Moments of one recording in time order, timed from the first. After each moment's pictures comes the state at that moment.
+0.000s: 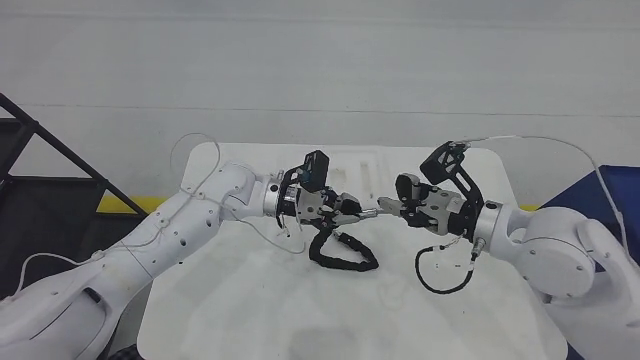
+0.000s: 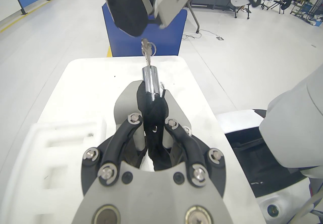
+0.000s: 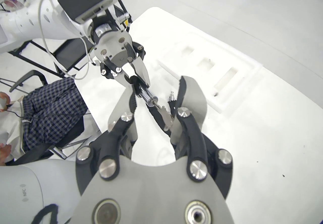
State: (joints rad) left arm 0.65 -0.92 -0.44 -1.36 0.80 -1.01 0.15; right arm -1.23 -0.83 1.21 -2.13 -0.36 -0.11 0.79
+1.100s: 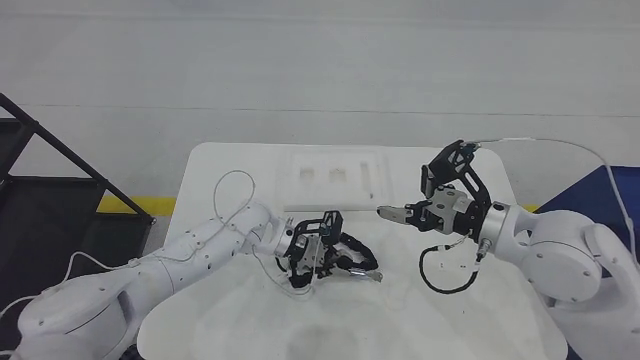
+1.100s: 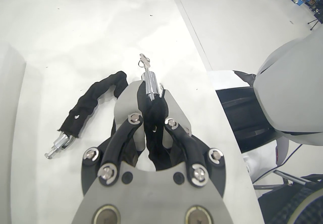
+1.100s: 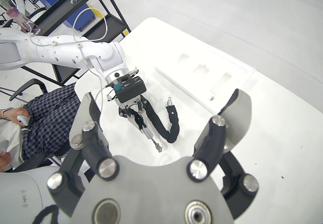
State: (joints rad) left arm 0.66 -1.01 -0.17 -1.16 0.86 -1.01 0.10; right arm -1.27 -0.84 1.25 -2.14 -0.39 -0.14 0.77
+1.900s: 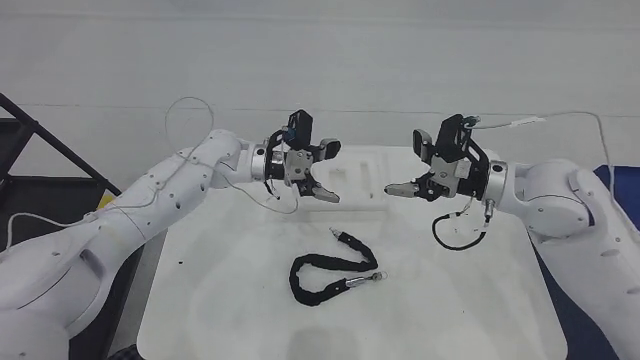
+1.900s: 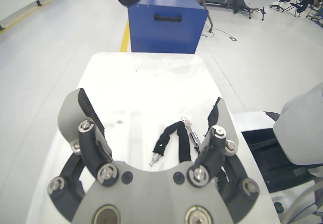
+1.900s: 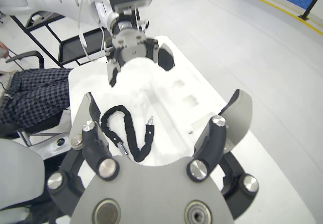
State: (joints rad) left arm 0.34 -0.92 -0.18 -1.14 0.70 -1.01 0.34; right arm -0.96 -0.89 1.11 -1.70 -0.45 -0.72 0.61
